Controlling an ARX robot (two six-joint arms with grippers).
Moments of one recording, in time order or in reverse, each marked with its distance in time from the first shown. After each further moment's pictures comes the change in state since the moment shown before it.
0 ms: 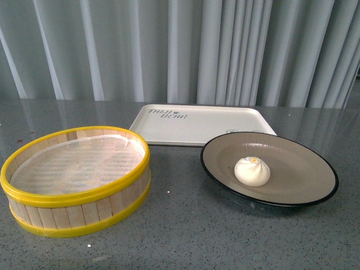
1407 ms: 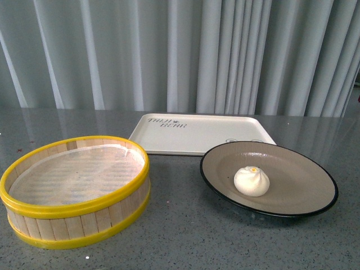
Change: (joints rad) left arm -0.060 0.739 0.031 0.691 -0.044 0.000; right arm 0.000 0.000 0.000 0.000 0.000 0.000
